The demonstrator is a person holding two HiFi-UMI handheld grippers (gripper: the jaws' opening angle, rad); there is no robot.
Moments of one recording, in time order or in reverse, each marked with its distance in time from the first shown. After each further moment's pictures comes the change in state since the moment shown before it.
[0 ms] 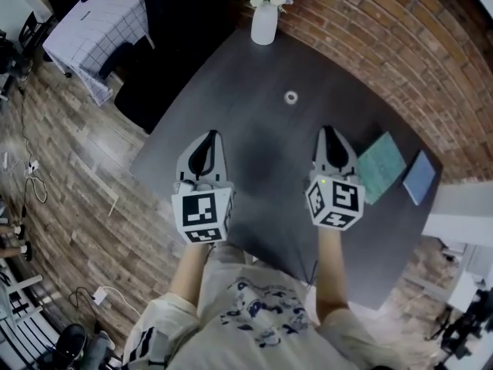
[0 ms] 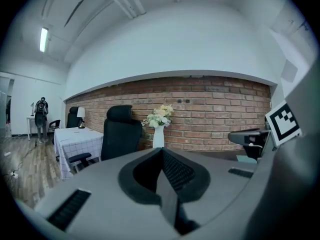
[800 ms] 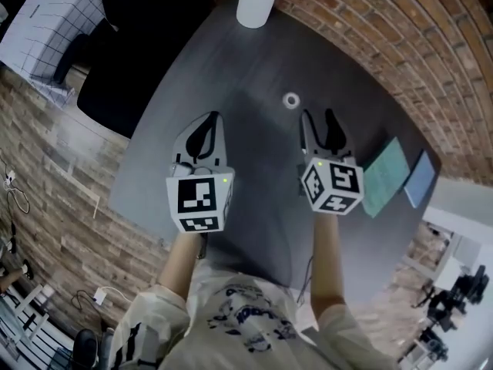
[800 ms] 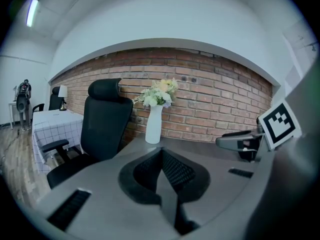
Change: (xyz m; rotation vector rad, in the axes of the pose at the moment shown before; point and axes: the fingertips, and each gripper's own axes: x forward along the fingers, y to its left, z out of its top) left arm 0.178 0.019 -0.051 -0.042 0.139 -0.159; right arm 0.160 -0.013 -0.068 0.008 0.205 -0.016
